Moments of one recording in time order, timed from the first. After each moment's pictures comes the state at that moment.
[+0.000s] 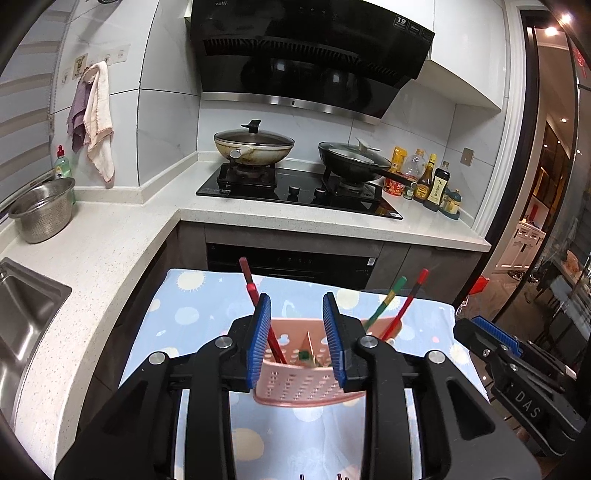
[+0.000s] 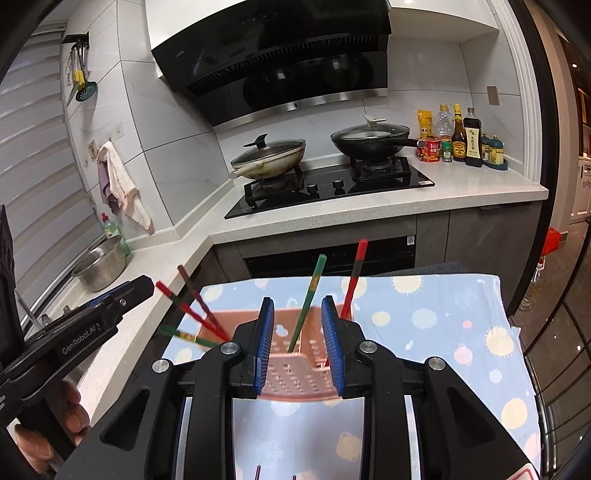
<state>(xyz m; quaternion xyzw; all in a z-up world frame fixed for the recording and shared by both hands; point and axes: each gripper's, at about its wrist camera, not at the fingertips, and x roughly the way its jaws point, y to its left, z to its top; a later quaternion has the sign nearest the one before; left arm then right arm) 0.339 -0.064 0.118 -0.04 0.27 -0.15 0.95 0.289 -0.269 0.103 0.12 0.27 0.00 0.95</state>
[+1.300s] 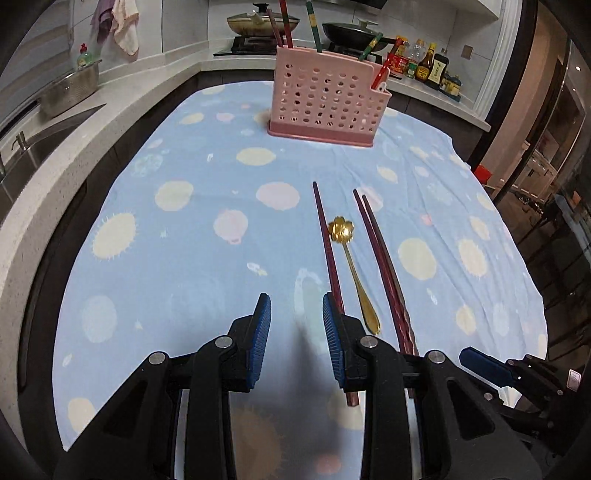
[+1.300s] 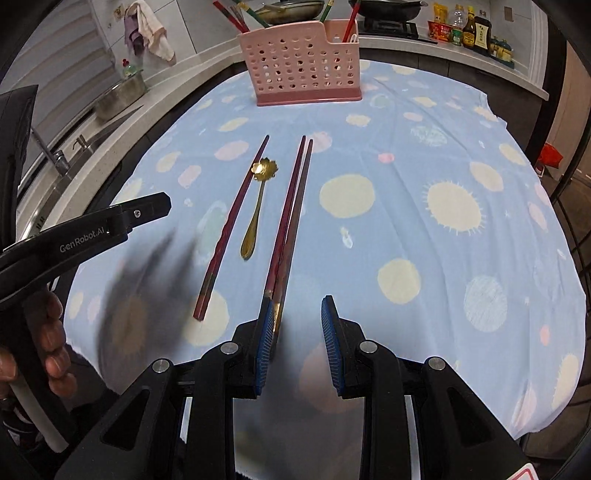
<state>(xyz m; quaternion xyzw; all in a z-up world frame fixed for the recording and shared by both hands) 0.113 -0.025 -0.060 0.00 0.45 -0.14 0.88 0.041 -0.202 -0.079 0.07 0.49 0.04 0.87</state>
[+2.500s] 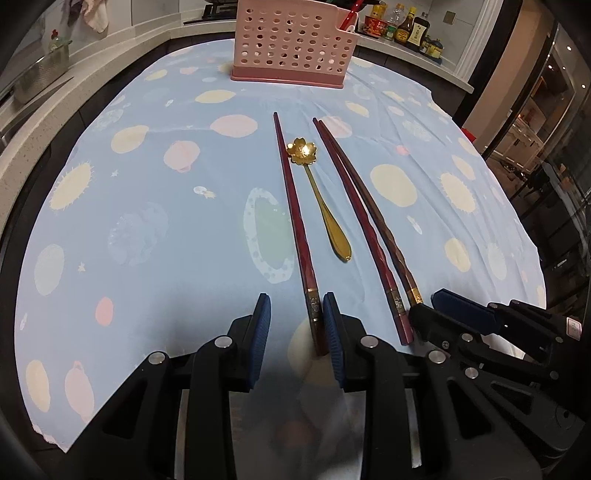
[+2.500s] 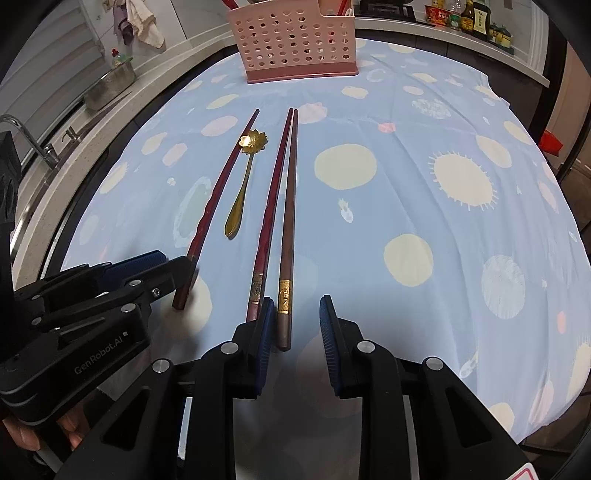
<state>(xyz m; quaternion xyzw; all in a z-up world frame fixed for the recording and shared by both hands) 0.092 -0.049 -0.100 0.02 0.50 -0.18 0.85 0.054 -0.202 -0.100 0.07 0.51 0.03 0.85</state>
